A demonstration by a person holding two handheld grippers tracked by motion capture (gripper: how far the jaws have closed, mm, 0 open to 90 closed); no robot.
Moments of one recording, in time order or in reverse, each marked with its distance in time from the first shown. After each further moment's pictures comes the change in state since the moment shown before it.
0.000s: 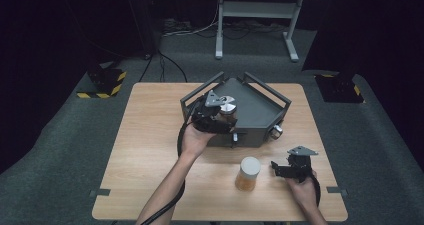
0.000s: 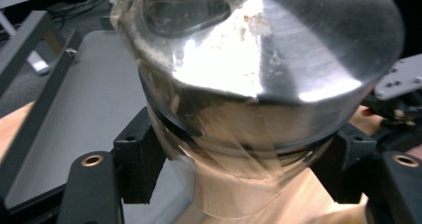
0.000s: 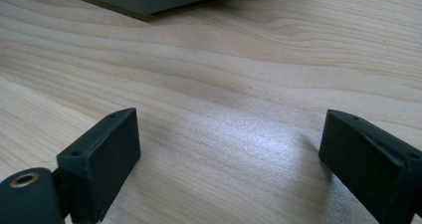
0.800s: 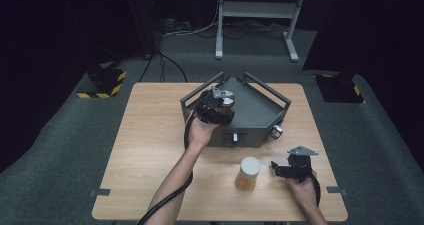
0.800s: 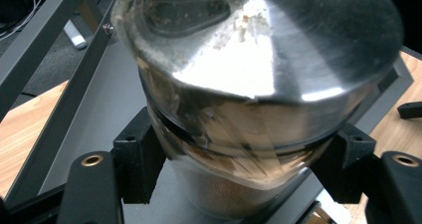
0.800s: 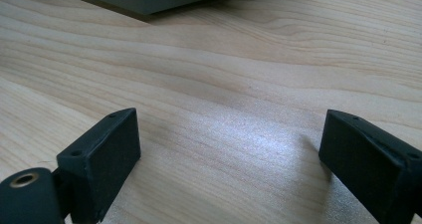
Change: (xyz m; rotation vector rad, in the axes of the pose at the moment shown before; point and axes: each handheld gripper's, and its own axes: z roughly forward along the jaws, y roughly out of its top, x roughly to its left) left arm 0.007 0.008 0.045 0.075 0.118 -0.041; right arm 0.000 0.000 0.000 0.000 -0.001 0.001
